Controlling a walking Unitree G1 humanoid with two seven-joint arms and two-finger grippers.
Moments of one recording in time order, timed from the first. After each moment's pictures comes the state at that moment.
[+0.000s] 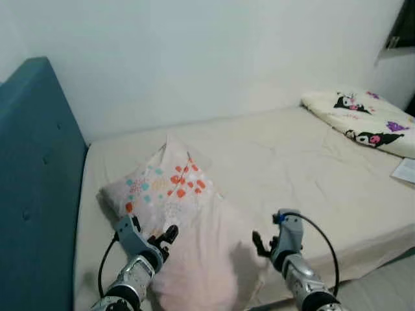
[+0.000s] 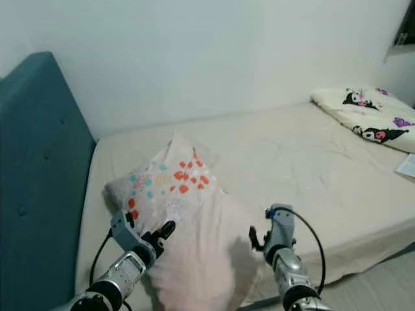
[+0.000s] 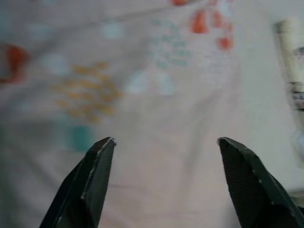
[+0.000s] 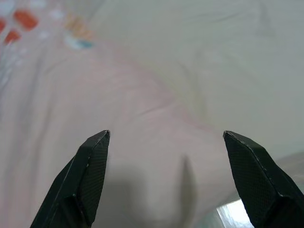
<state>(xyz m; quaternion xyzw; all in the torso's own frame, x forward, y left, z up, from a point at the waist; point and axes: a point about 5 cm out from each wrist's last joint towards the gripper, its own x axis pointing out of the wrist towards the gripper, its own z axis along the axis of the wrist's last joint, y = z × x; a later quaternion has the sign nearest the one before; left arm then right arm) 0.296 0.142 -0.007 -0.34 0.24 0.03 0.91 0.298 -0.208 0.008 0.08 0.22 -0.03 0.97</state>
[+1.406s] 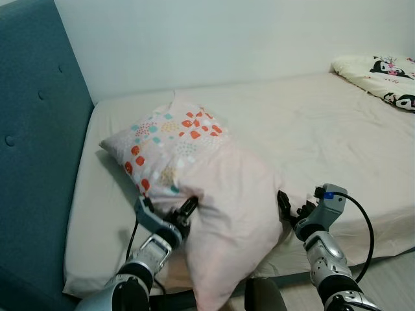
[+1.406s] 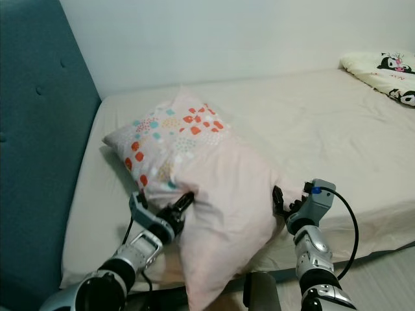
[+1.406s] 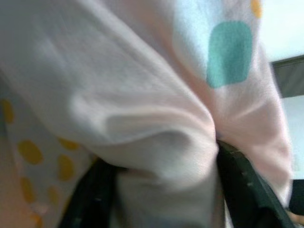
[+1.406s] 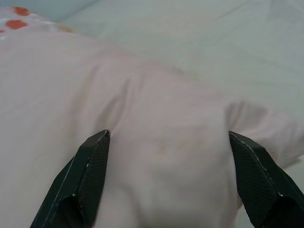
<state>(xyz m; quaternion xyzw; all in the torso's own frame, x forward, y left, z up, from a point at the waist) 0.330 0.084 0.047 -0.55 0.15 -0.17 0.80 0.321 -0.239 0.057 0.16 0.07 -0.04 0.98</state>
